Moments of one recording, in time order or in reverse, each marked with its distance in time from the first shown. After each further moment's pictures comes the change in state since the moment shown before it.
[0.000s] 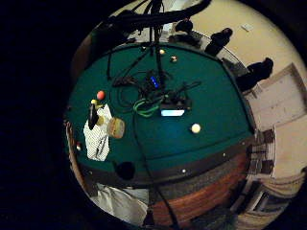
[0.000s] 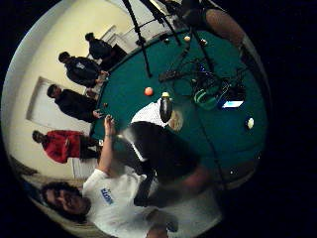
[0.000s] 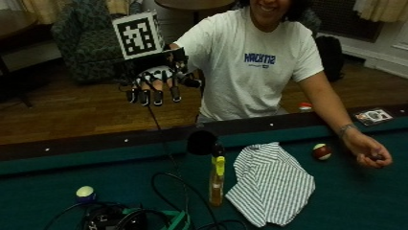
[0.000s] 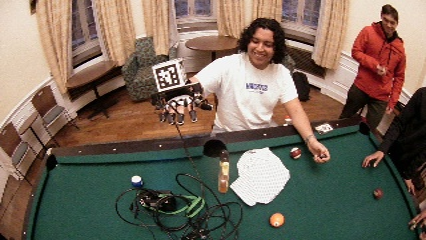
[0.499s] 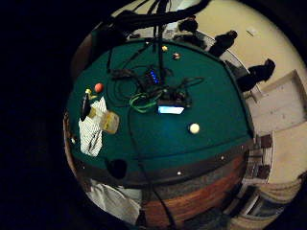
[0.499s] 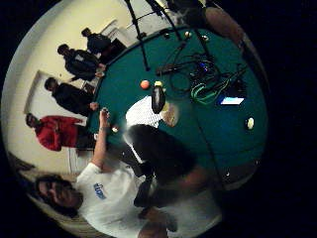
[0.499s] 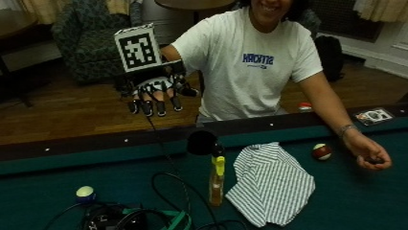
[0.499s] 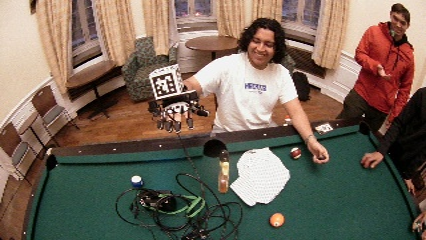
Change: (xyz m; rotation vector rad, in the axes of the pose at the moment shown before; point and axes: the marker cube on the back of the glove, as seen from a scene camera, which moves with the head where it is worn) arm 0.014 0.013 0.027 -0.028 0.015 -0.098
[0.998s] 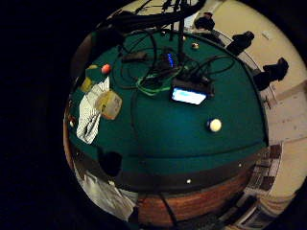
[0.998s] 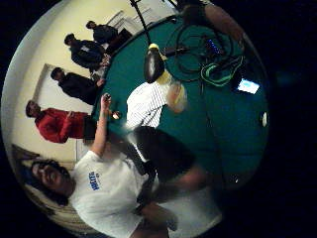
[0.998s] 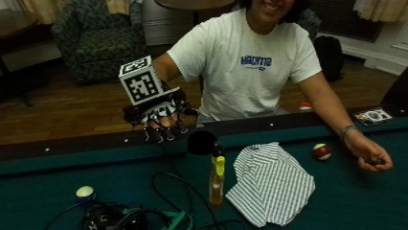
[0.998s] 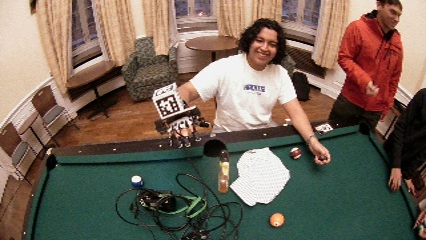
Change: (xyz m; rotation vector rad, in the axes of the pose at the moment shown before) arm 0.010 0.033 0.083 -0.072 -0.119 -0.063
